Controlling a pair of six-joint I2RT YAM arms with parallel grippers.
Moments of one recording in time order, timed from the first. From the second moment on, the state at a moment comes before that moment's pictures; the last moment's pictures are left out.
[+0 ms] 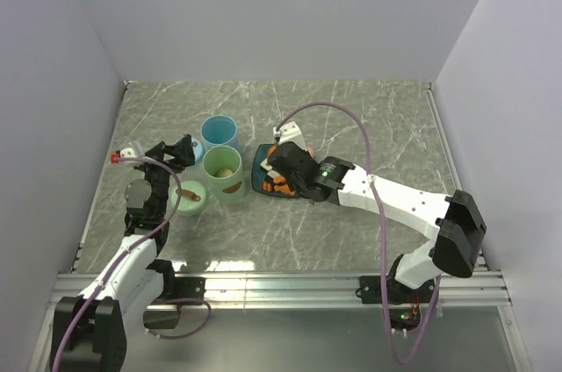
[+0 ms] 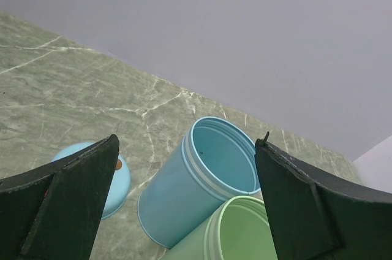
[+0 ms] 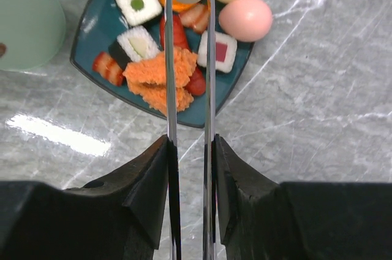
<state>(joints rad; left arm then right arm) -0.06 0.82 0.22 0.81 -0.08 -0.52 1.00 1.49 1.23 -0.65 0.57 0.37</state>
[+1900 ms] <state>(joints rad) -0.06 0.84 0.22 0.81 -0.08 -0.52 1.05 1.41 1.28 -0.45 0.52 0.20</state>
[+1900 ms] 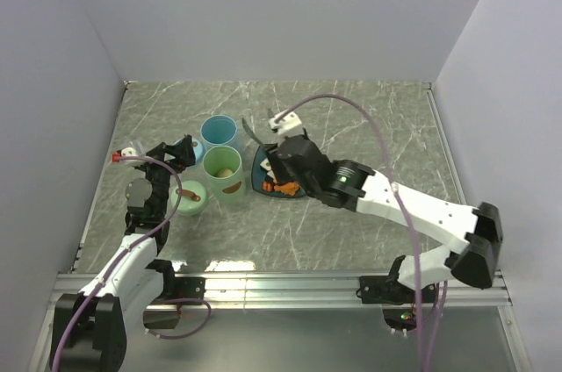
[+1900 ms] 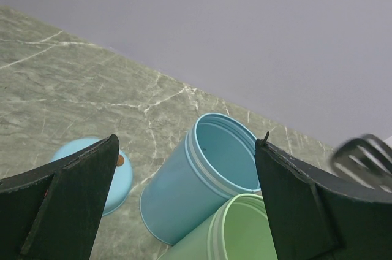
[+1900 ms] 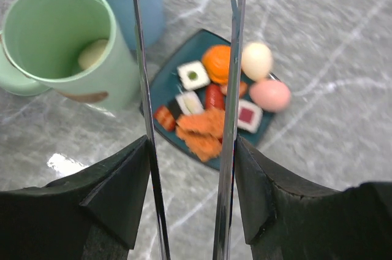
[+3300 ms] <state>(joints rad) -0.06 0.84 0.22 0.81 -0.08 -0.52 0.81 1.61 1.23 -0.49 0.47 0.26</state>
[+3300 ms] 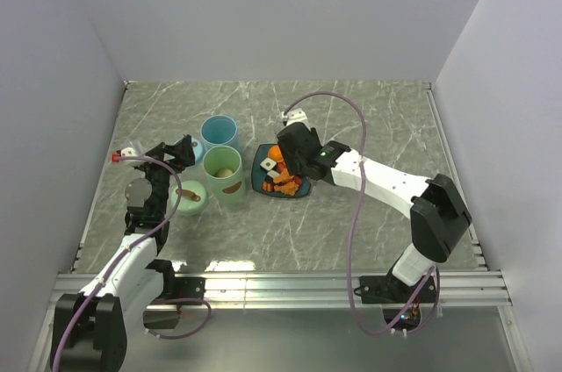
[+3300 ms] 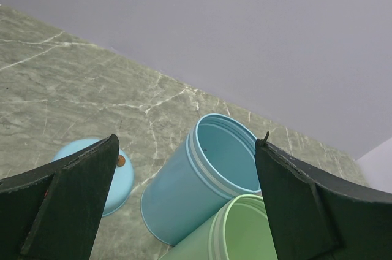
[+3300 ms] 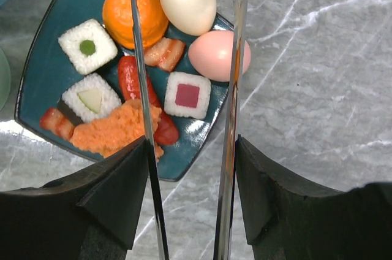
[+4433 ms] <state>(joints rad) -0.06 0.84 0.22 0.81 -0.08 -0.52 0.78 1.68 1.29 -0.59 0.45 0.26</state>
